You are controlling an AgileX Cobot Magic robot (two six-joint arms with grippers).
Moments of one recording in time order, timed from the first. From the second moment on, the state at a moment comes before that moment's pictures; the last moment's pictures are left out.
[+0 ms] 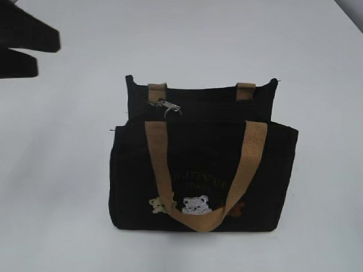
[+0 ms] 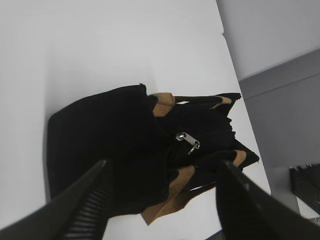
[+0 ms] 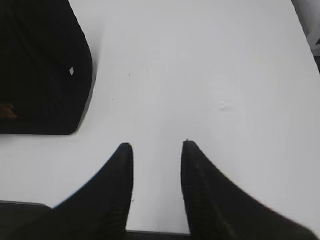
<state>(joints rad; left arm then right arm) -0.12 1.11 -0.85 -1.00 0.81 0.49 -0.03 0.09 -0.50 0.11 1.05 -0.13</state>
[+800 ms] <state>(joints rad) -0.35 1.72 -1.16 -0.97 0.76 0.41 0.35 1.02 -0.88 0.34 0.78 -0.57</state>
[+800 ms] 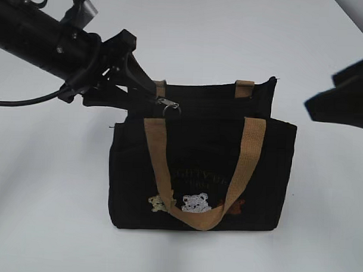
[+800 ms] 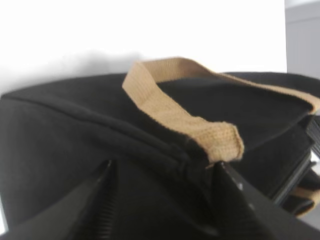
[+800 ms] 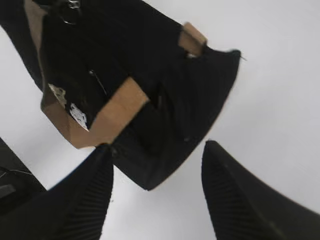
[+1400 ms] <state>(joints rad) -0.44 1.71 -1.19 -0.95 0.70 0.46 0.59 1.54 -1.25 0.35 0.71 -0.73</state>
